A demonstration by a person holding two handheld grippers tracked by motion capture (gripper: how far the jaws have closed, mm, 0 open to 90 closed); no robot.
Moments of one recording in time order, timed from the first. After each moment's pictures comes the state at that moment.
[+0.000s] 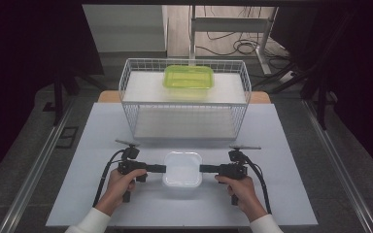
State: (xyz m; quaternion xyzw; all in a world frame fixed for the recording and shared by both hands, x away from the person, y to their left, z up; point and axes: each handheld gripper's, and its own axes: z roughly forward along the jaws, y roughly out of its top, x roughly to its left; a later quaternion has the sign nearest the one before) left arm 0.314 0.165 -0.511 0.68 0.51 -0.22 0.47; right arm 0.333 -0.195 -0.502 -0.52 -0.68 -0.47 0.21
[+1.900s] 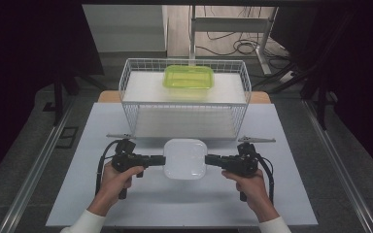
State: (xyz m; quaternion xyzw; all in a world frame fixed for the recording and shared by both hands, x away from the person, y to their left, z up) left arm 0.293 0.159 -0.443 0.72 0.44 -0.12 0.52; right arm 0.313 -0.201 -0.436 -0.41 -0.73 -0.54 0.09
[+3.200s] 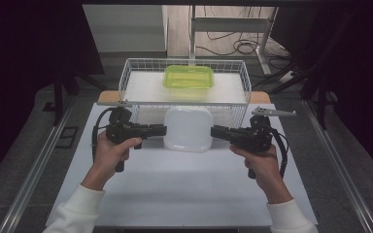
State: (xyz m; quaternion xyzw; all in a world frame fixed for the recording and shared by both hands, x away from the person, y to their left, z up) left arm 0.314 0.159 -0.344 0.73 0.39 -0.05 0.56; right arm 0.322 -0.201 -0.339 -0.35 -0.73 -0.58 0.02
